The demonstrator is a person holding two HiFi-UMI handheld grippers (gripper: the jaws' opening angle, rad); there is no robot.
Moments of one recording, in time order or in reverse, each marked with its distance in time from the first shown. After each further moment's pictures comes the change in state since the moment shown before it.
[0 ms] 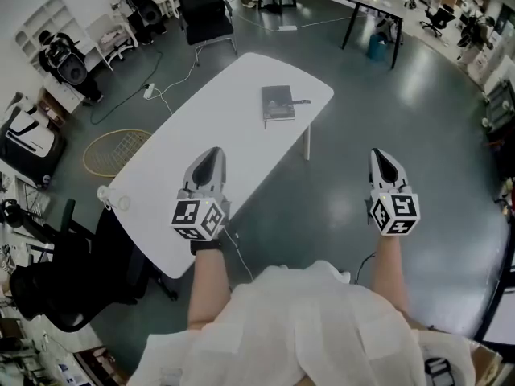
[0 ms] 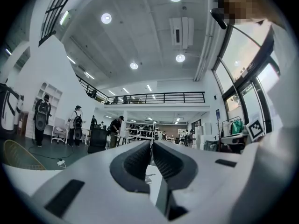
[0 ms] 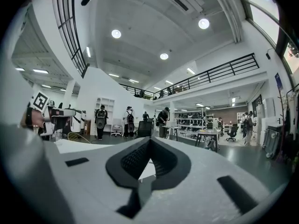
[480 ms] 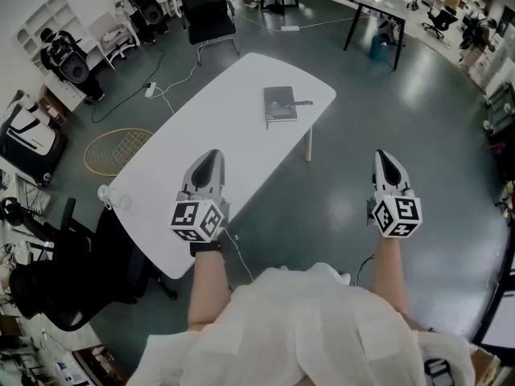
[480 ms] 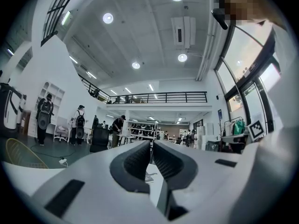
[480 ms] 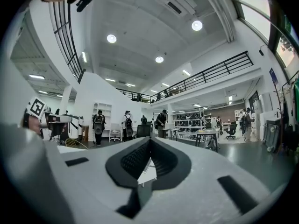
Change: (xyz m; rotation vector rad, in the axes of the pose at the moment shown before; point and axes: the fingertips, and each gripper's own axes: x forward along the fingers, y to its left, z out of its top) left arm -0.001 0.007 -0.001 -0.010 0.008 0.022; right arm 0.001 -0.010 0.004 0.059 -0.045 -0.023
